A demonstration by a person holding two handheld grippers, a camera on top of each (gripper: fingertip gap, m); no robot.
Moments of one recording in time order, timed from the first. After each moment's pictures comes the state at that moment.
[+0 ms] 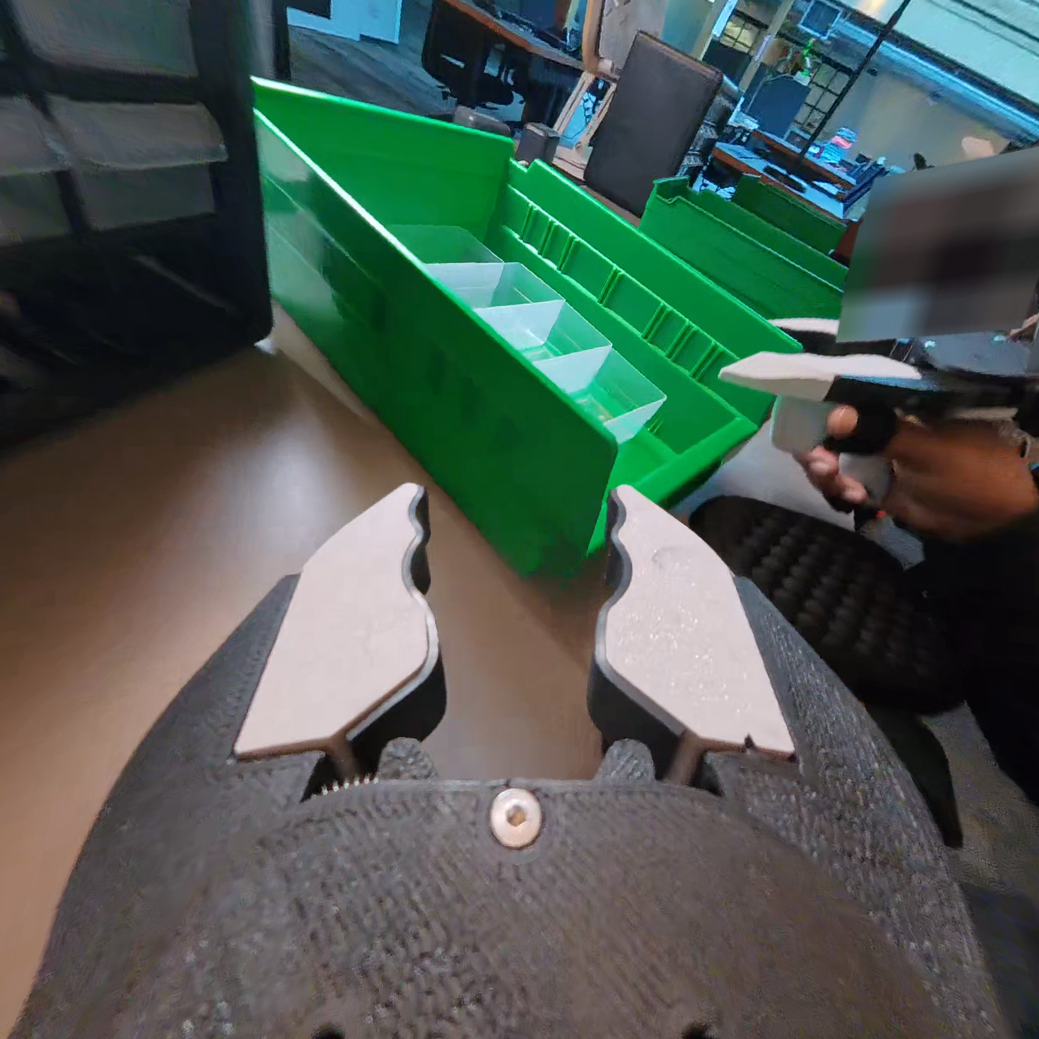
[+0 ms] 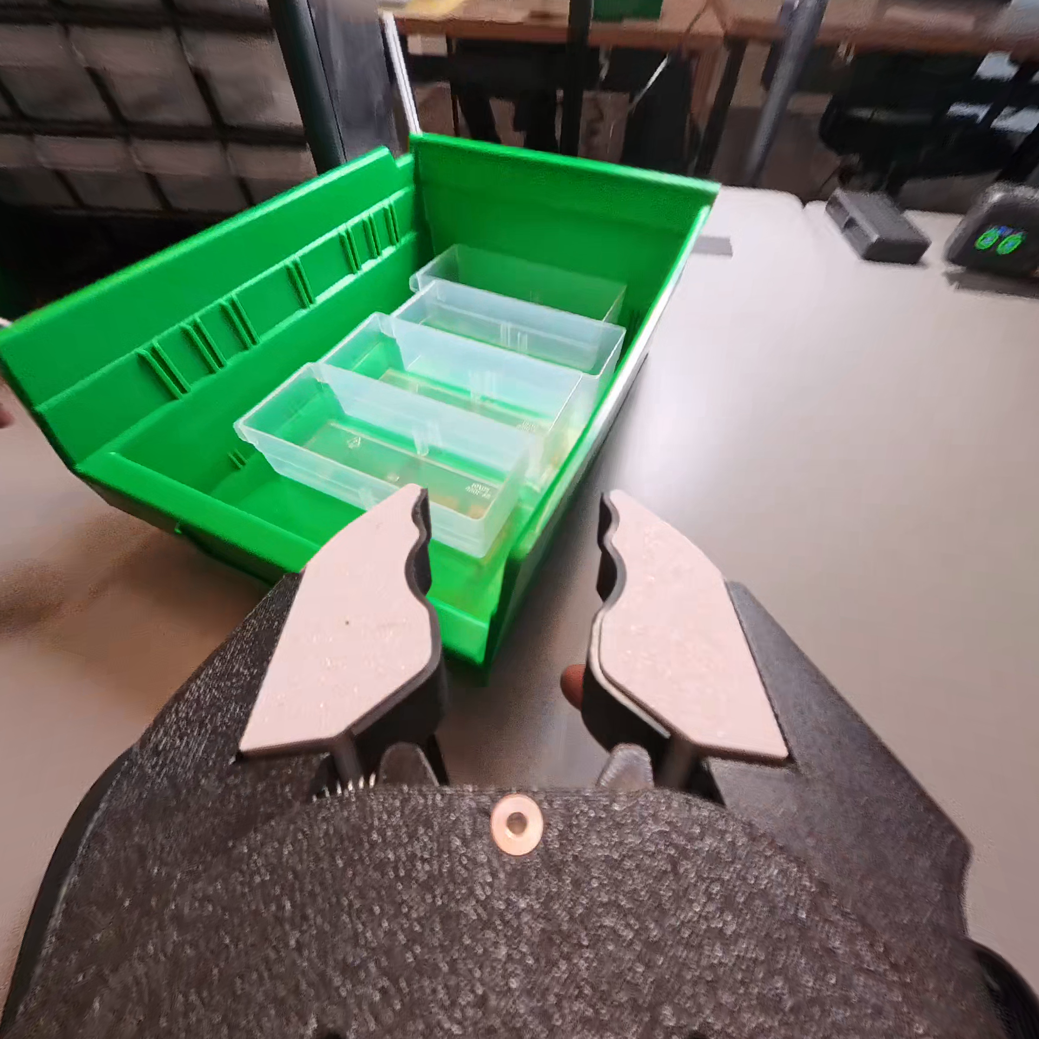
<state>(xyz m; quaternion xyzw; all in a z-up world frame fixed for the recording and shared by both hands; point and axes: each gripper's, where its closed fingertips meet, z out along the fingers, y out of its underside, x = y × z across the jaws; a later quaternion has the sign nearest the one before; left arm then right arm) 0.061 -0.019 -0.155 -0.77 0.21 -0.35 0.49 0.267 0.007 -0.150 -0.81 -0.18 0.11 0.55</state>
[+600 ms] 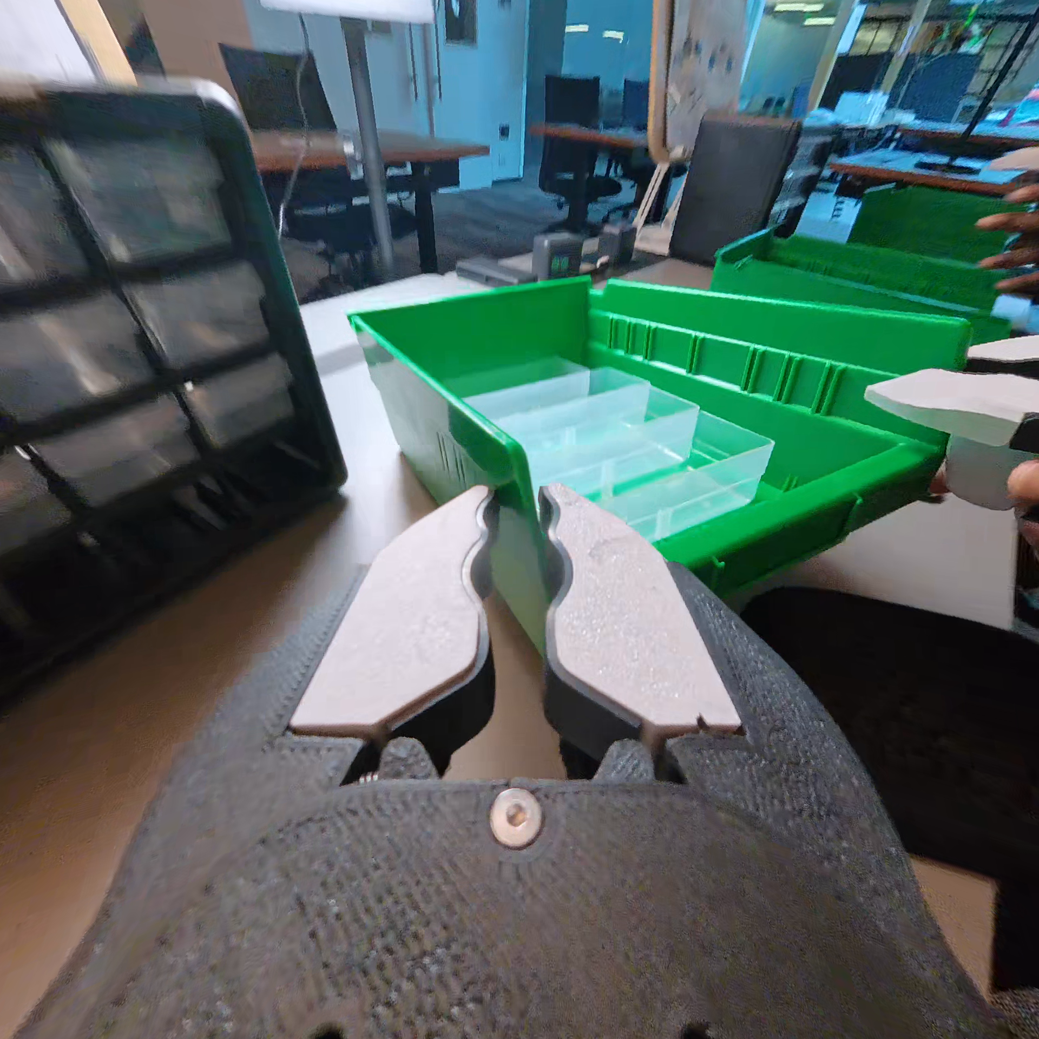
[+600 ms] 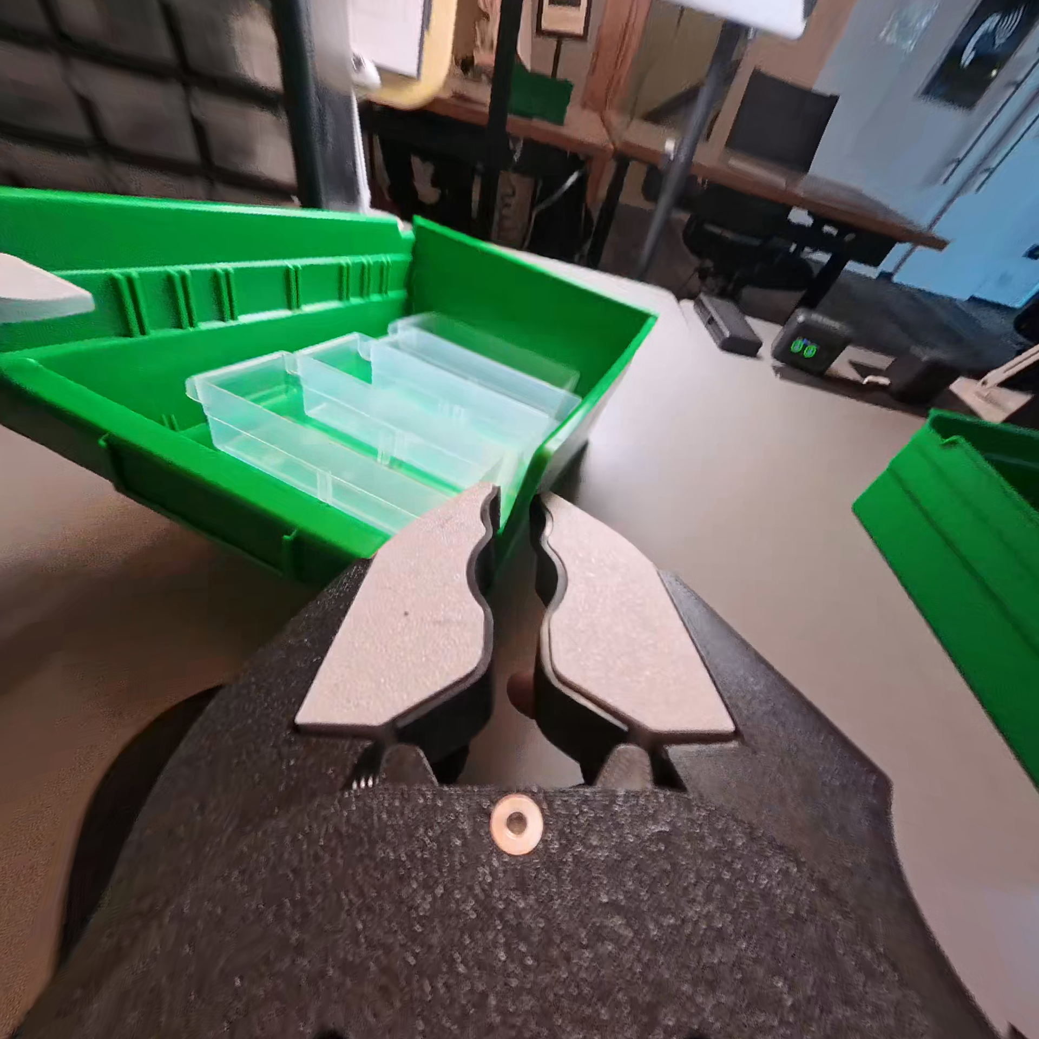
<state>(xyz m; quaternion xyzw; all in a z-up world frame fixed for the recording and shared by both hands) 0.095 -0.007 -0.109 -0.75 0.21 -0.20 0.60 0.274 -0.026 -0.107 -0.77 -0.18 0.01 0.61</state>
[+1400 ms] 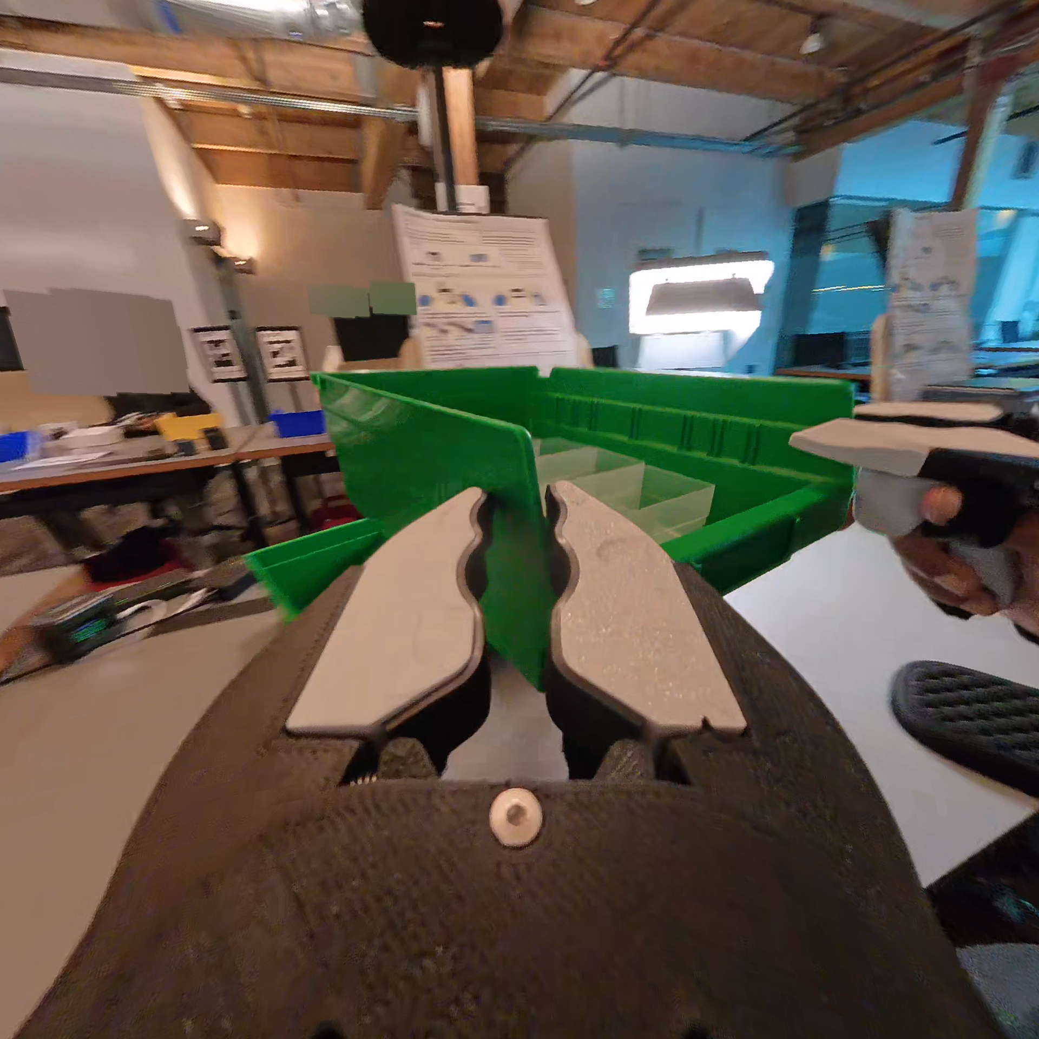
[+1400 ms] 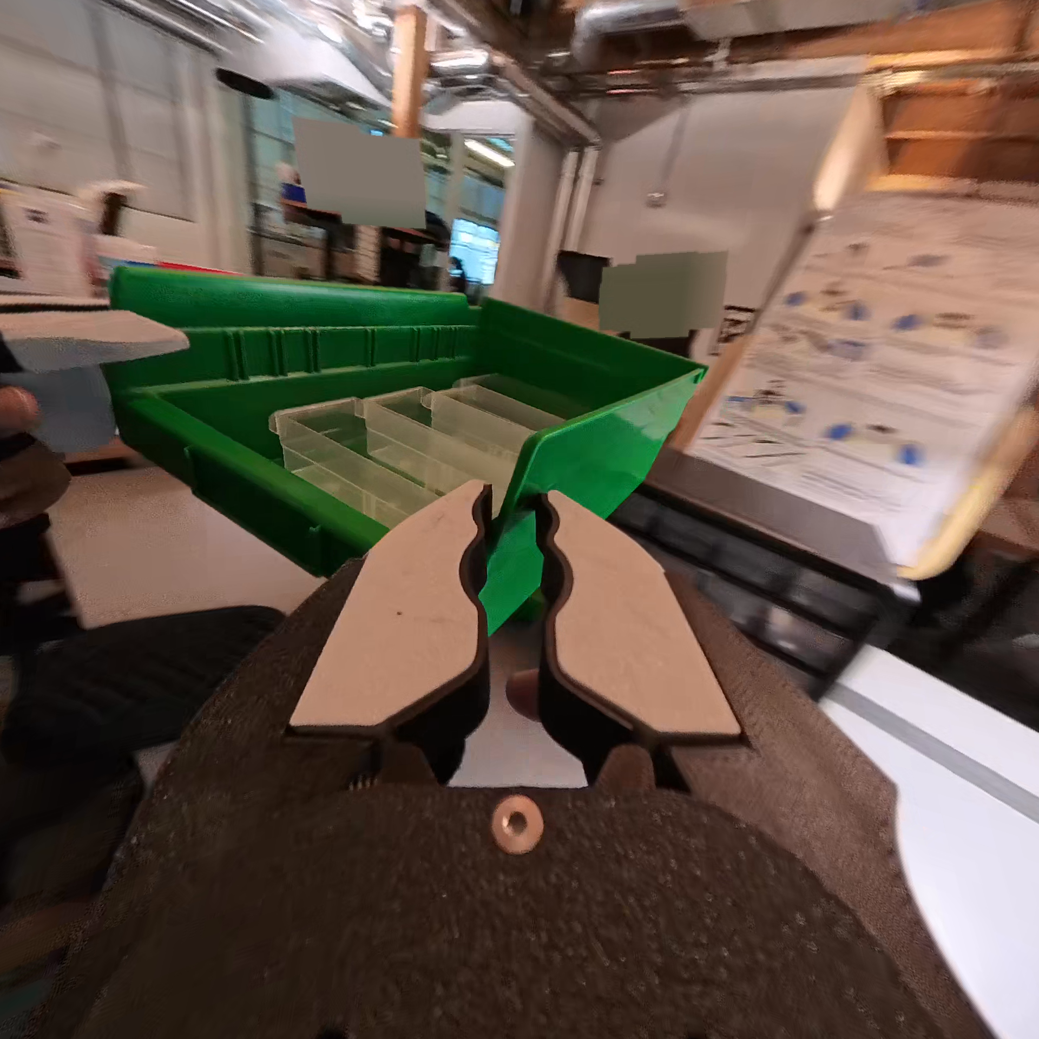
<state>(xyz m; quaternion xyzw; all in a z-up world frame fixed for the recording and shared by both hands) -0.165 -0.230 0.064 -0.63 0.06 -0.03 0.77 -0.004 -0.146 0.059 -0.55 -0.39 0.28 0.68</state>
